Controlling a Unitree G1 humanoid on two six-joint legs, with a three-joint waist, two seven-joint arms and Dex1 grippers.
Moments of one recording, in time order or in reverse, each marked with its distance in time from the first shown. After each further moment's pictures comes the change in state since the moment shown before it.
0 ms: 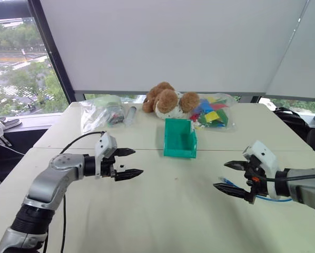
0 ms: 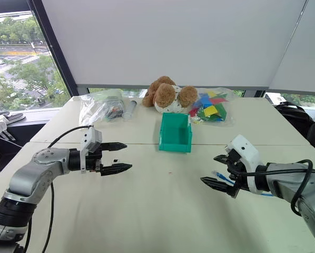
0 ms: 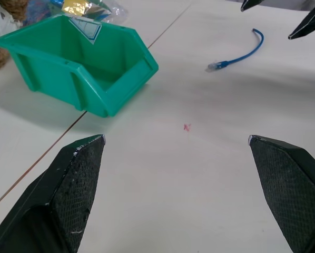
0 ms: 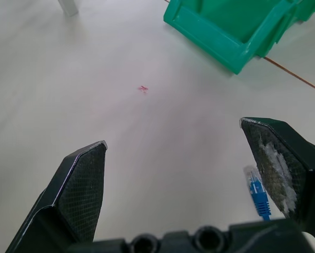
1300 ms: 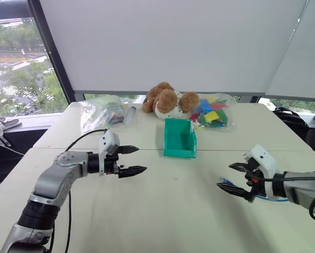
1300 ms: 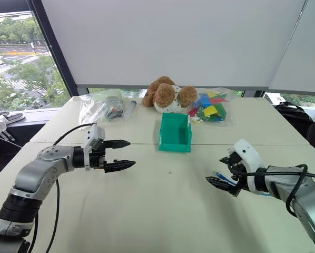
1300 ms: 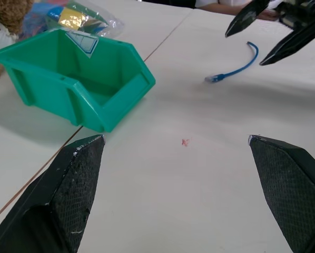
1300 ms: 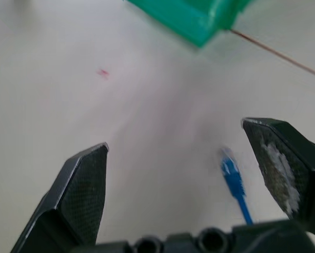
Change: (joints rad) left arm -0.048 -0.063 -0.016 0.049 0.016 -0.014 0.001; right arm 0.024 -0.003 0.122 0.270 -0.150 -0.198 0.001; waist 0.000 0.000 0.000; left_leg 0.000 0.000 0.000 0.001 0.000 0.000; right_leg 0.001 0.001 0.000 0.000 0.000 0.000
